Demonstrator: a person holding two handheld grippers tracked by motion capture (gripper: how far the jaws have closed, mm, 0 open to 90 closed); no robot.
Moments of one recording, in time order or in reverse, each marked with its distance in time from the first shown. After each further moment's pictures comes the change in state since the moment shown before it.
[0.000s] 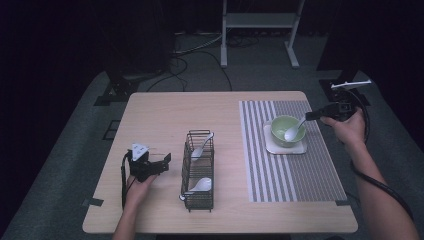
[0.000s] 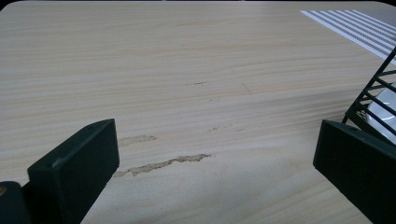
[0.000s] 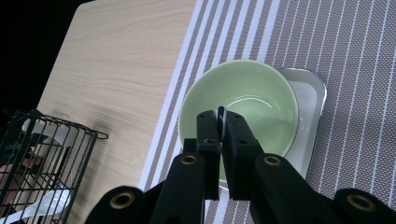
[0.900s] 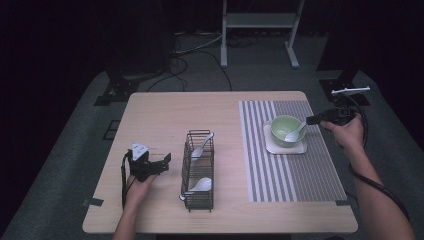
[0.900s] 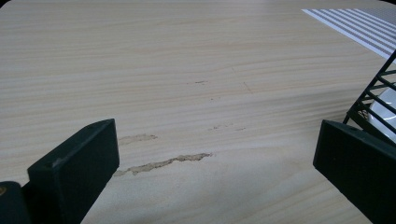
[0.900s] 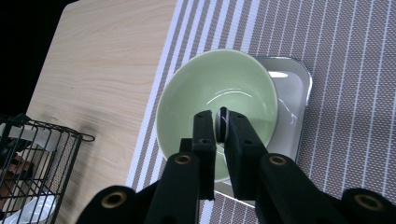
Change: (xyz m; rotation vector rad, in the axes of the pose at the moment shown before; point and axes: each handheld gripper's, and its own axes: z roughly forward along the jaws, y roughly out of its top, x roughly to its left) left arm 0.000 0.000 0.001 0.008 0.001 -0.004; right arm -0.023 -0.008 0.013 0.006 -0.006 0.046
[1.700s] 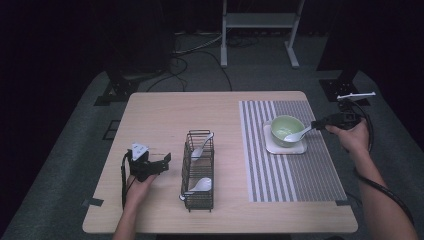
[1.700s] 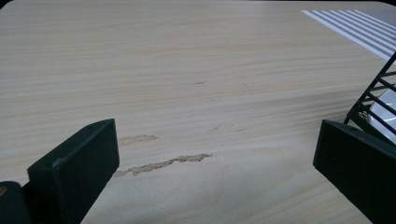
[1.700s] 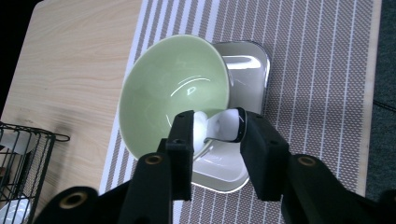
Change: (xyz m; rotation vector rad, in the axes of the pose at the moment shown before) left arm 0.000 0.000 0.000 -0.005 0.001 -0.001; right arm -0.025 -0.009 -0.002 0.011 -0.054 0.045
